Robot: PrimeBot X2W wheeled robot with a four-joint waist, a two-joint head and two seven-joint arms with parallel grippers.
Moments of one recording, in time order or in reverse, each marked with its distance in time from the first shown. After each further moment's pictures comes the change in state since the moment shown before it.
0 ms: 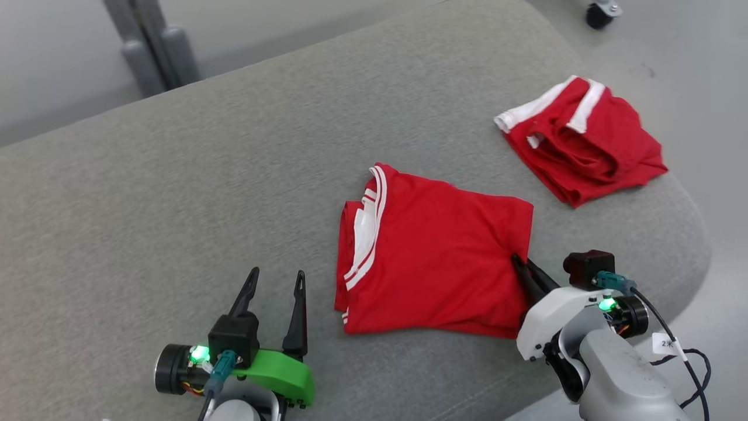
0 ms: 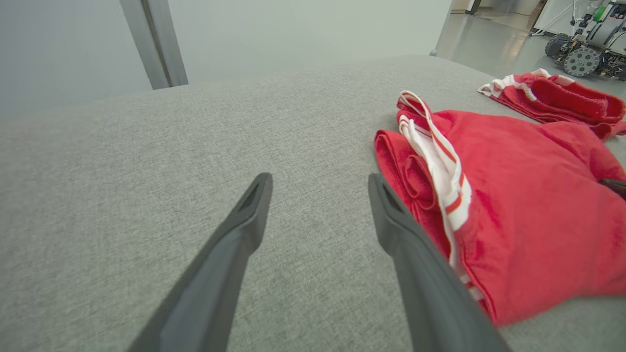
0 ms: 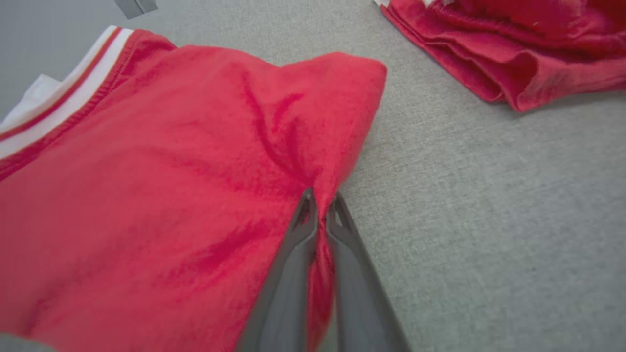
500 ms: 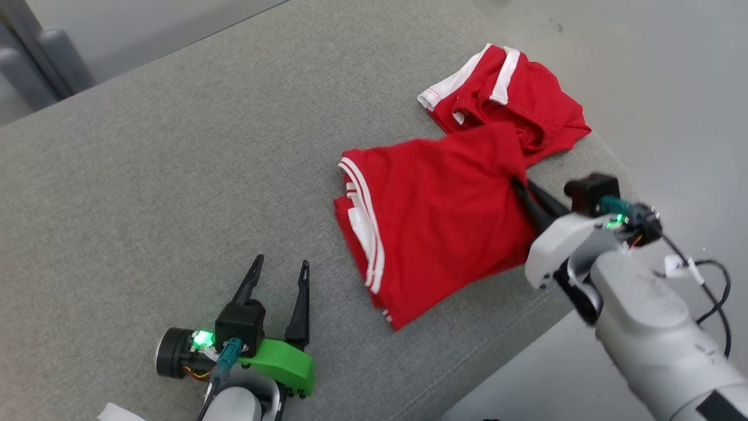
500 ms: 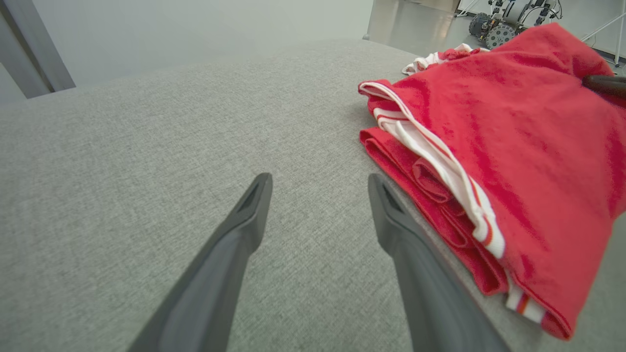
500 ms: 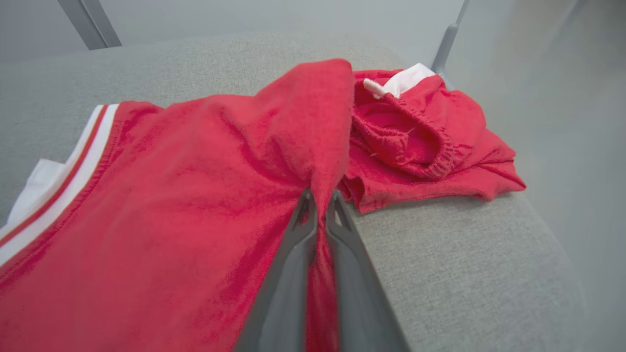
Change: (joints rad) left arm -0.045 0.000 -0.002 0.030 0.041 -0.025 0.000; right arm -0.174 -0.088 0.144 -0.048 0.002 0.000 0.001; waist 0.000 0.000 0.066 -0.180
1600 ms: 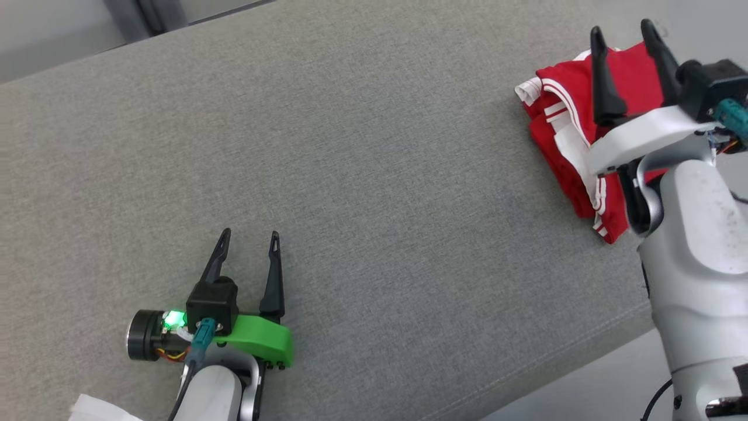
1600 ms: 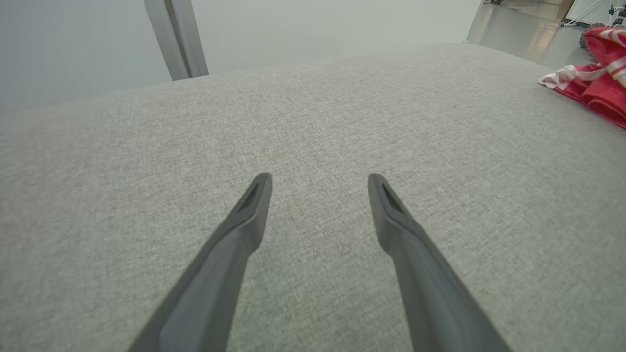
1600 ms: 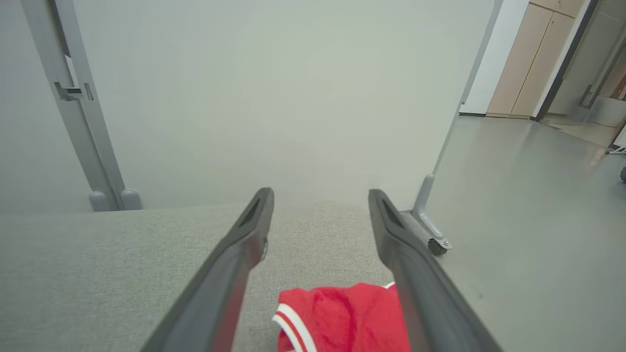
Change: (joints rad) left arm -0.041 0.000 0.081 -0.025 0.038 0.027 0.000; right arm -0.125 0.022 -0.427 -0.256 -0.256 0.000 0.002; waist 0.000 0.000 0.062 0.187
